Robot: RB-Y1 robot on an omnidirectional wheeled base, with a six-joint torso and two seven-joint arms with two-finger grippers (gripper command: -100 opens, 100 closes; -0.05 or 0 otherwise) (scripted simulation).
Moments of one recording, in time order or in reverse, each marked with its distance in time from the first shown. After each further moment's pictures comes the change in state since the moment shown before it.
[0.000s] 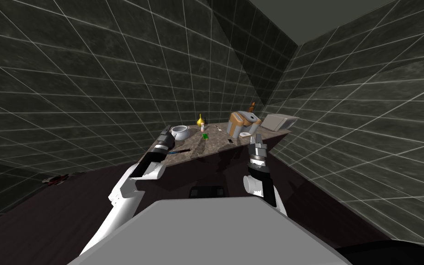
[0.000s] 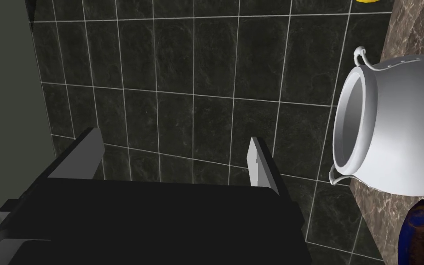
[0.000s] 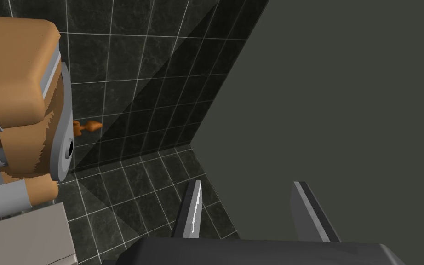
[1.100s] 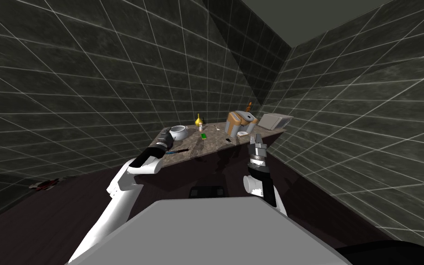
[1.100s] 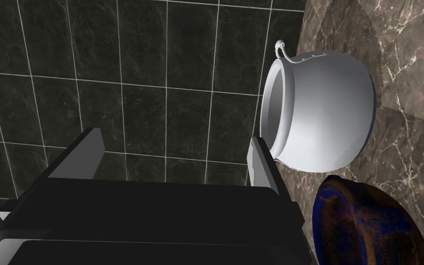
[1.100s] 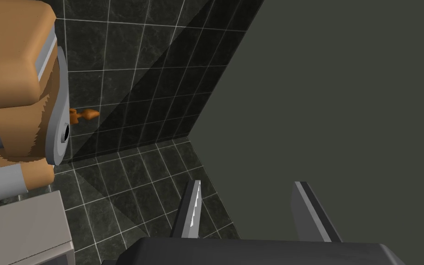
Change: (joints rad) left arm -0.076 0.052 0.052 0.032 0.084 0.315 0.093; right arm 0.000 0.000 0.000 0.000 0.000 0.000 0.000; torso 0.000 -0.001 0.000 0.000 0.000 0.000
